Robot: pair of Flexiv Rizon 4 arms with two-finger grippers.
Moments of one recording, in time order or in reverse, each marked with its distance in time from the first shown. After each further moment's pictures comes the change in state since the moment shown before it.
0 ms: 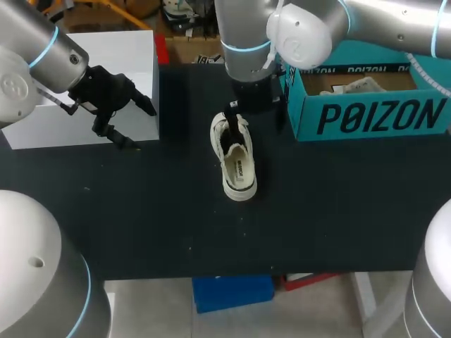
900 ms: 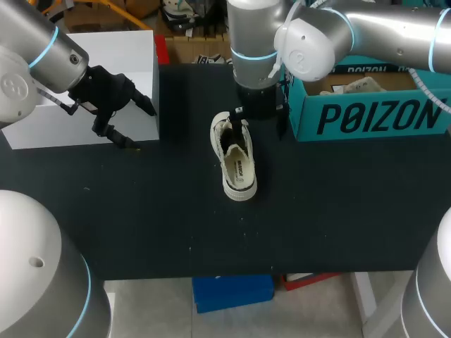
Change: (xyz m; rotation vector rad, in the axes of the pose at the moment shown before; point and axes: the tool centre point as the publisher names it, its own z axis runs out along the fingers) left arm 0.000 0.000 0.000 0.000 0.000 0.000; right arm -0.006 0.015 0.039 0.015 0.049 0.003
